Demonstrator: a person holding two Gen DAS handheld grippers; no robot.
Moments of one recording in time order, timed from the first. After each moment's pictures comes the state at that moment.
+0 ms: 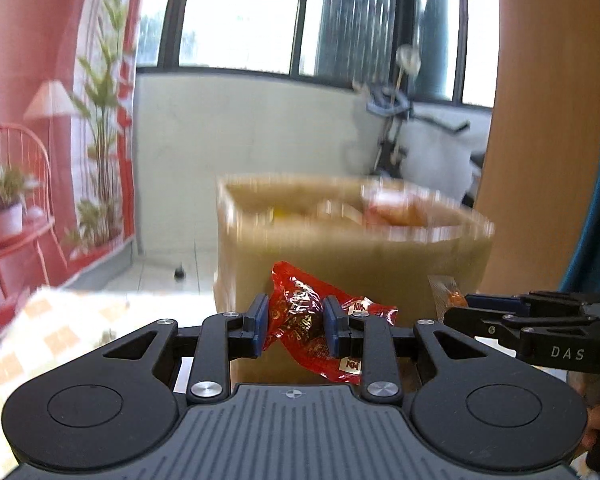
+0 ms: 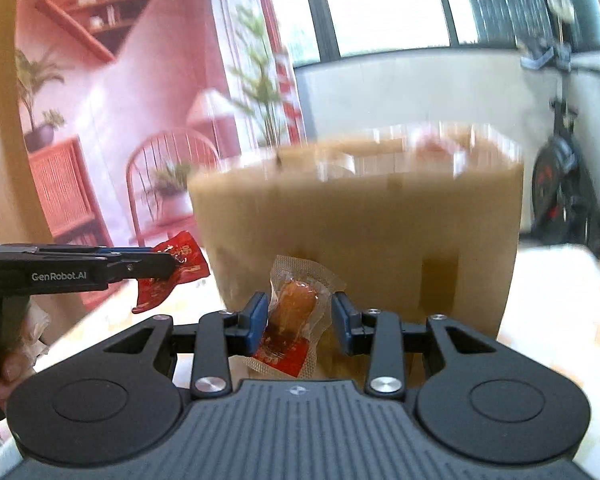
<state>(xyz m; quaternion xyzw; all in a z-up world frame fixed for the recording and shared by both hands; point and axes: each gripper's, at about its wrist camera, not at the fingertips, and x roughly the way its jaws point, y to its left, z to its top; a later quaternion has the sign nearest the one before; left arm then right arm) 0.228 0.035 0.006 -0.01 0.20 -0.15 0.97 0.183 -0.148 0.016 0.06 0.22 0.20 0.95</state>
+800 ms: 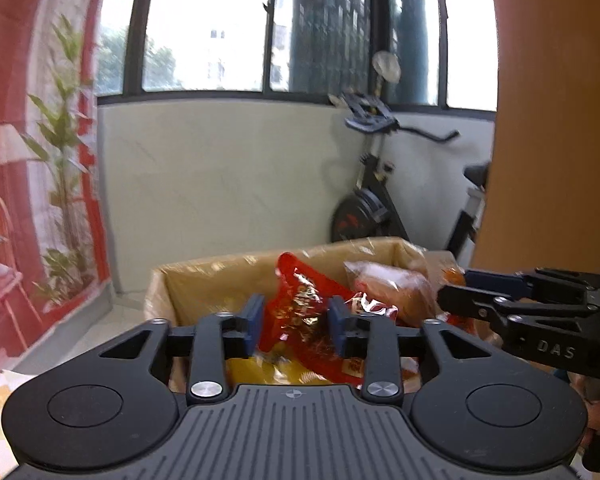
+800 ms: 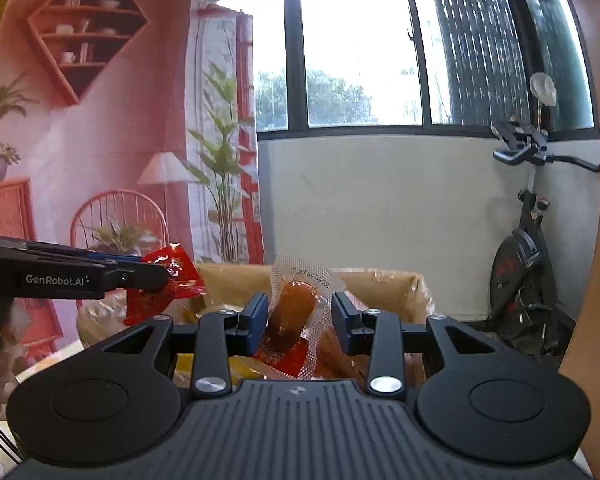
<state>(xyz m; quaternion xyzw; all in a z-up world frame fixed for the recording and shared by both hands) 0.334 -0.037 0.030 0.02 0.19 -0.19 0.96 0.276 -0.180 0.059 0.02 0.13 0.13 0.98</state>
